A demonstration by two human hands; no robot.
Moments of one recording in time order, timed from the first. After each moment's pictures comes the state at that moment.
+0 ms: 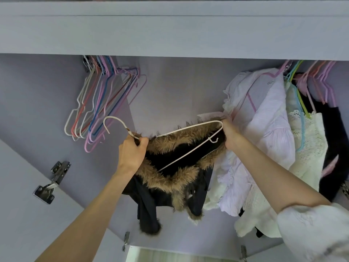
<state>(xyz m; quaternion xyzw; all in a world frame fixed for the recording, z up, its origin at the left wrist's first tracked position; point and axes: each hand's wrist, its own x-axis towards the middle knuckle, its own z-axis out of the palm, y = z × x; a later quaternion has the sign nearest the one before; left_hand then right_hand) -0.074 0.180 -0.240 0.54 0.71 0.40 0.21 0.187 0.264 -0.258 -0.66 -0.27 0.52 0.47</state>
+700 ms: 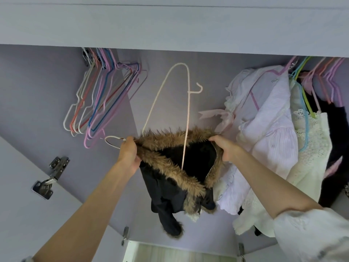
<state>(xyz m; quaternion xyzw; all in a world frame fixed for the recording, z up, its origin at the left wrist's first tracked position) -0.083 0.208 -0.268 0.18 0.61 0.54 0.56 0.186 0.250 -0.298 -0.70 -0.30 0.58 0.30</state>
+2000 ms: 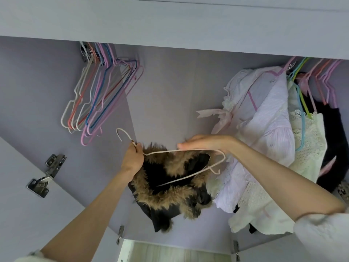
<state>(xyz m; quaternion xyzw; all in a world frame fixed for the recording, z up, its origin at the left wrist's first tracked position) -0.080 0.195 -0.299 0.49 0.70 0.37 0.36 0.141 0.212 -0.222 -0.50 -0.69 0.52 -0.04</state>
